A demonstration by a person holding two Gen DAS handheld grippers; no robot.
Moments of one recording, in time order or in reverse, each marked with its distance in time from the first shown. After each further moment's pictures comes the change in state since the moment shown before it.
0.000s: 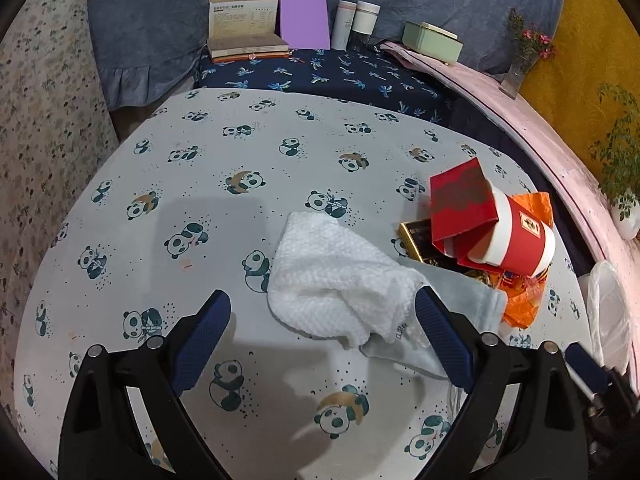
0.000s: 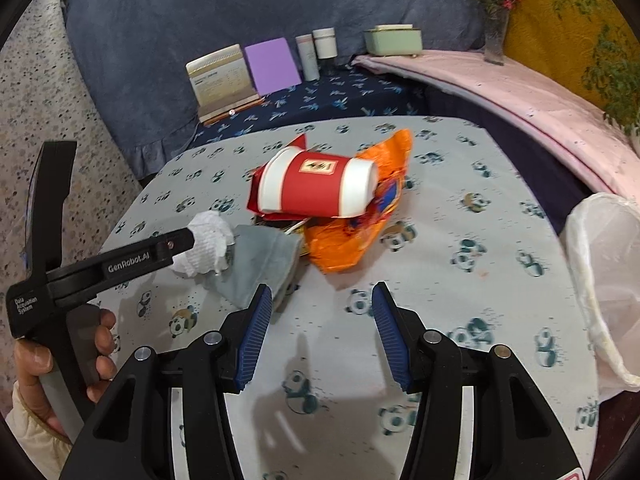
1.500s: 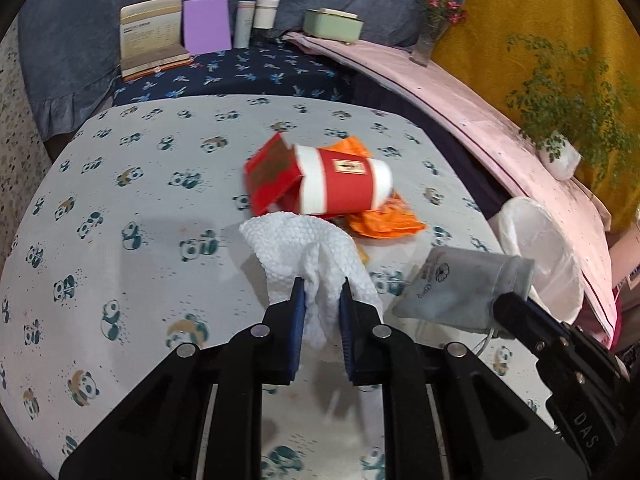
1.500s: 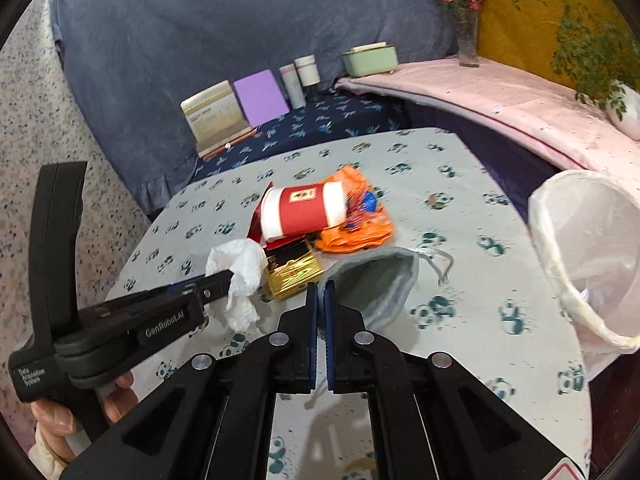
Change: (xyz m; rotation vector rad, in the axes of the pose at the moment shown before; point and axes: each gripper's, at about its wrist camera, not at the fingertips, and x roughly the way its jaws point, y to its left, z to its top) left arm -0.050 -0.097 -0.047 0.184 0.023 -0.206; right arm -0.072 -0.038 -0.018 0.119 -0.125 0.008
